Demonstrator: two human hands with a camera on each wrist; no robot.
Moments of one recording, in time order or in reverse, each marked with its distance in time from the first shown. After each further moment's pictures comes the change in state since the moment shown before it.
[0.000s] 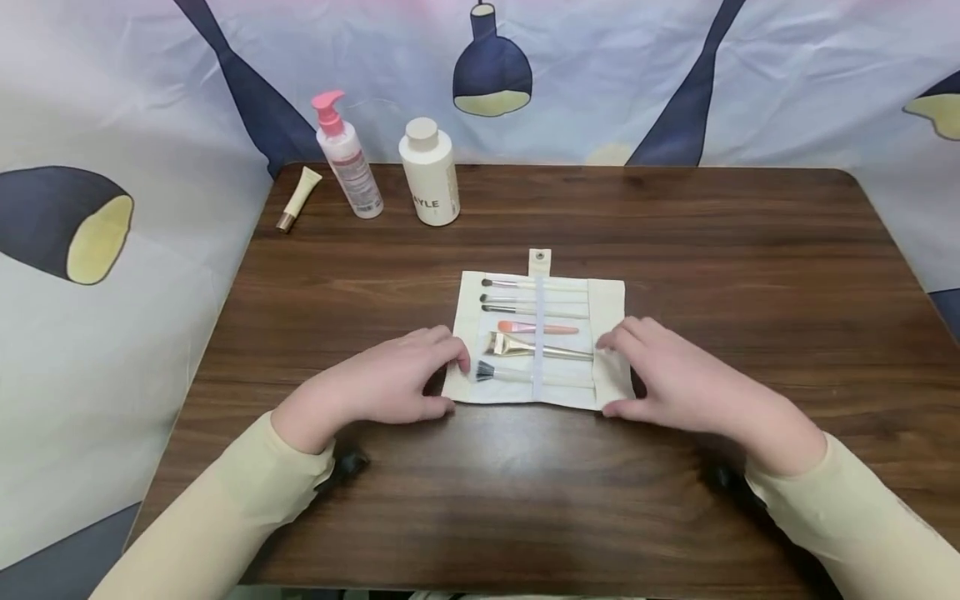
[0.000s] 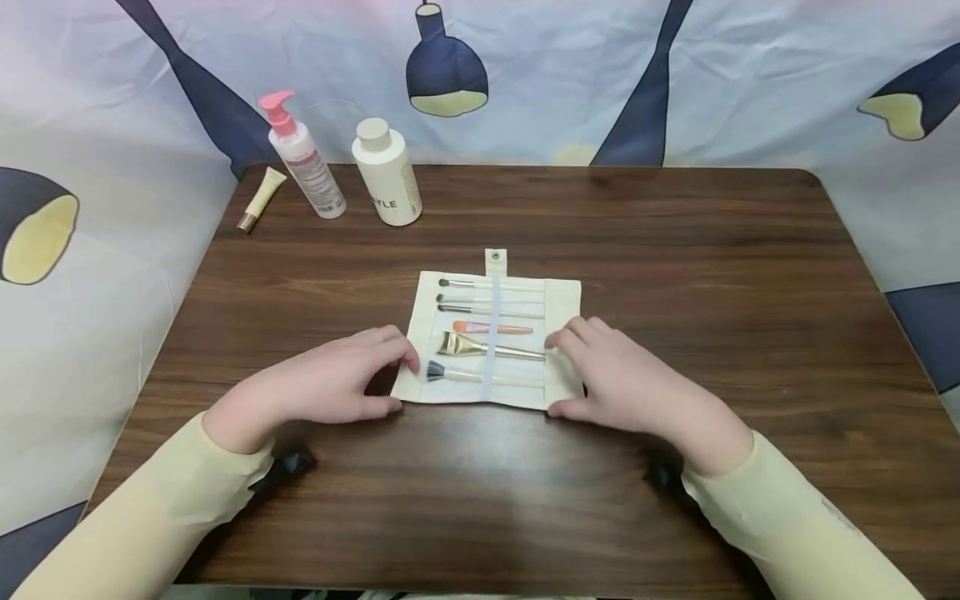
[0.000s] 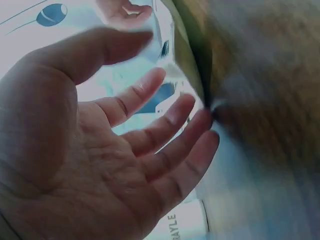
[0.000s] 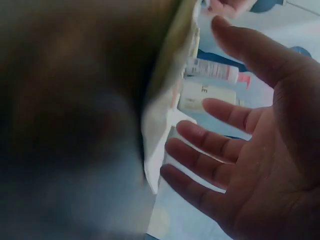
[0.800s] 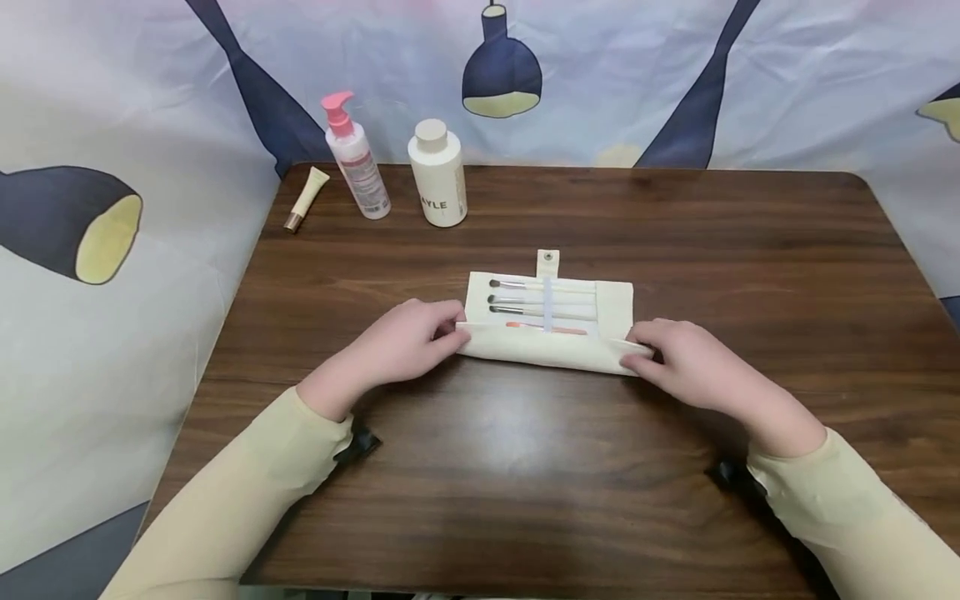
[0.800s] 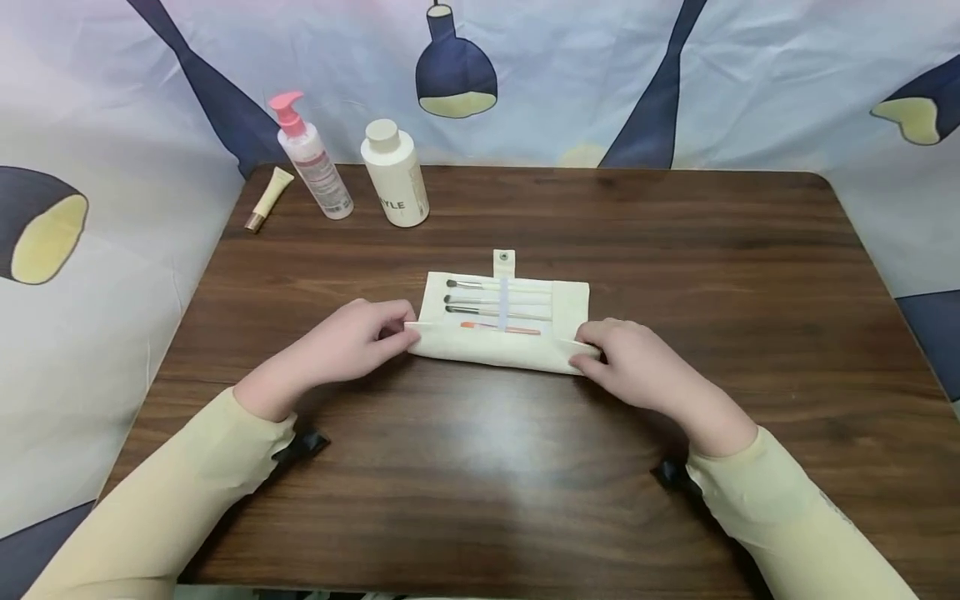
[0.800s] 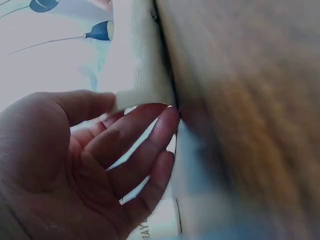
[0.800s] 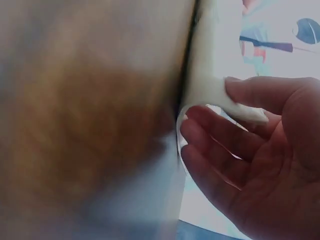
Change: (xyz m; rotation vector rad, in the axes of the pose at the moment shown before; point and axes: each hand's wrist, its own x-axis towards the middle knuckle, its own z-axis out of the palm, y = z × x) left_hand 0.027 -0.024 -0.007 -0.145 0.232 -0.063; right_hand 0.005 0.017 0.000 0.136 0.066 0.160
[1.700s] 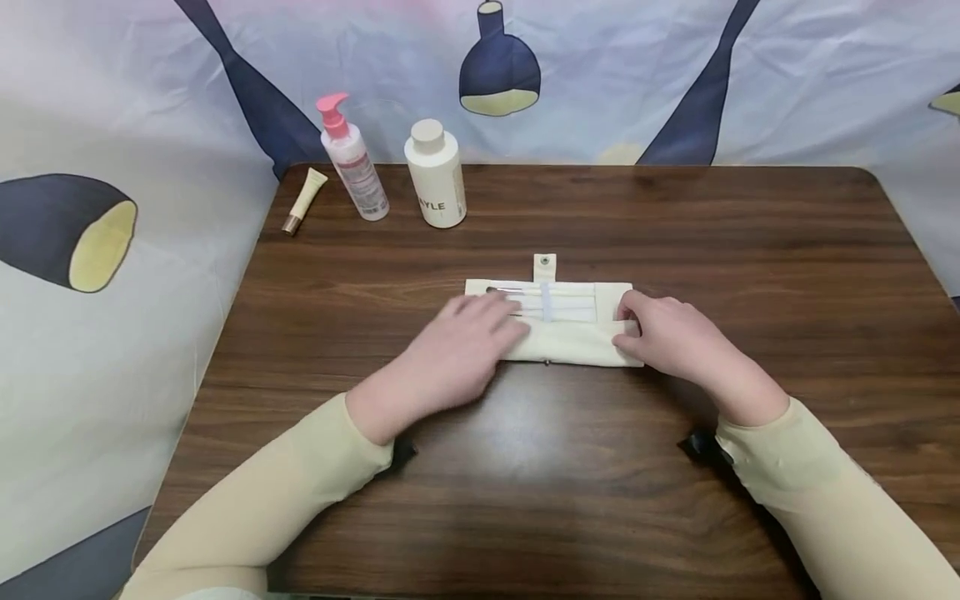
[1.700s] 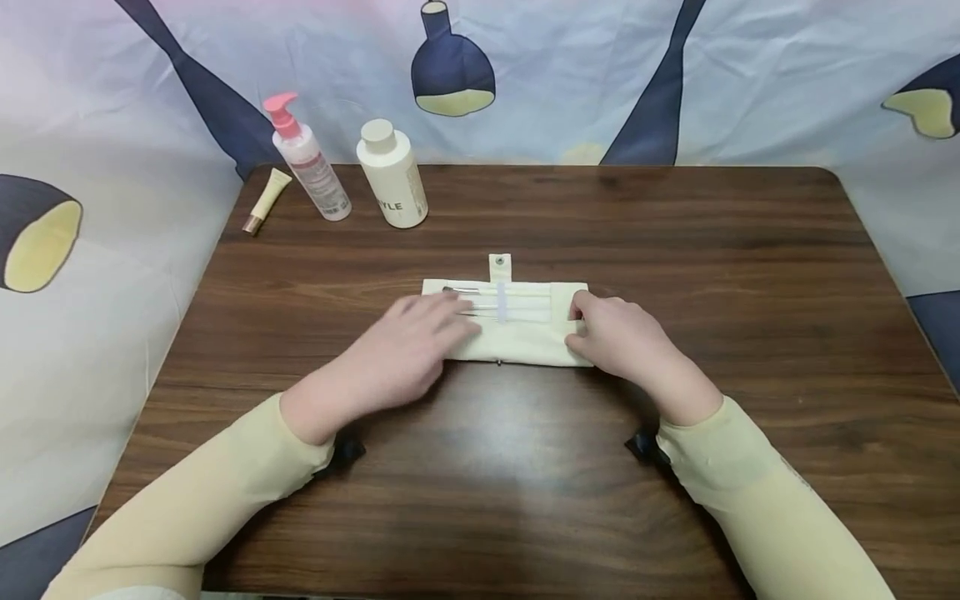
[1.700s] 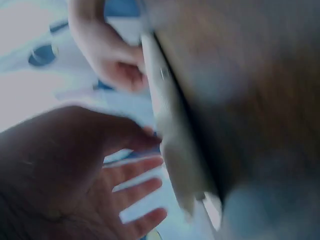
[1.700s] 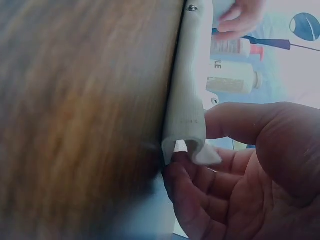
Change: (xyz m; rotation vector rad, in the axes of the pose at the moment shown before) left_hand 0.019 0.045 0.030 0.523 -0.054 0.169; right_hand 0.042 0.004 -0.004 -0.054 -0.156 0.296
